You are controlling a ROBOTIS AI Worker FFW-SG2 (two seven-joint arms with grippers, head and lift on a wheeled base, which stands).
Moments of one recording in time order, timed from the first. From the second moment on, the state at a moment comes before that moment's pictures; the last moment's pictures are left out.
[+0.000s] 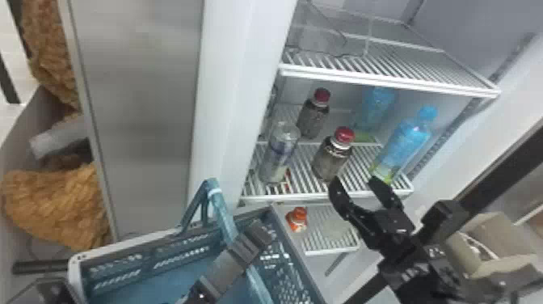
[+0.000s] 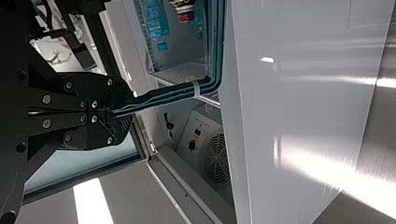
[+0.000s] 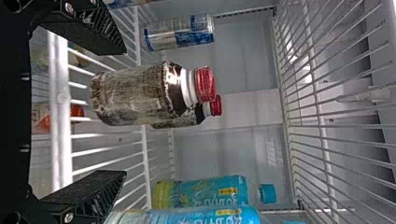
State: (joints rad) left arm 0.59 0.10 -0.28 -2.20 1.34 0.60 -0.55; right arm 0.40 -0.03 -0.41 -2.00 -0.26 0.14 0.44
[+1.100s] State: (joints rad) left arm 0.59 0.10 -0.28 -2.19 1.36 0.60 -0.55; right arm 0.17 -0.09 -0.30 -1.80 -0.23 0.14 0.39
